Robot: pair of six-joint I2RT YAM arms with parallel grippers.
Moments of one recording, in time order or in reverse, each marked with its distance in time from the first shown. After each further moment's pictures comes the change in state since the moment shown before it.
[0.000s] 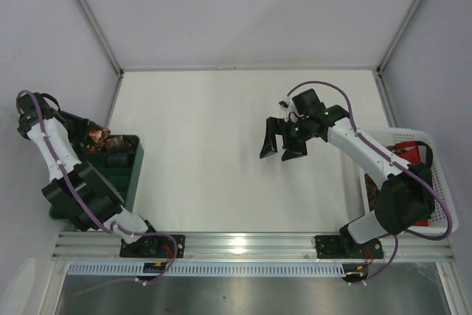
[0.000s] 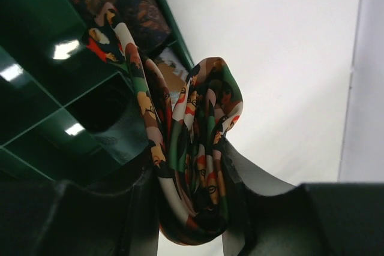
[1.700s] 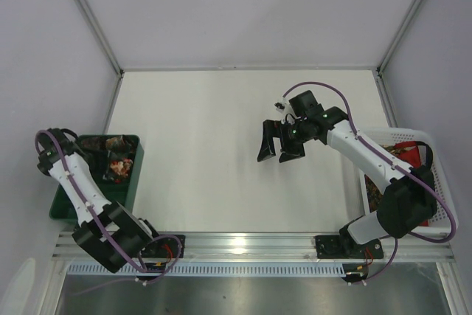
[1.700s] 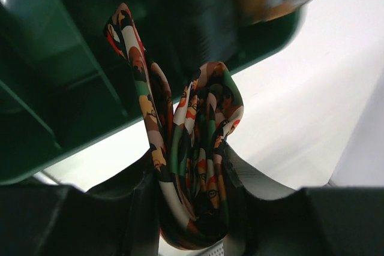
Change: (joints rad) left arm 0.038 -0.390 -0.384 -0.119 0.004 -0.072; right arm 0.045 -0.023 0.000 -0.004 -0.003 -0.017
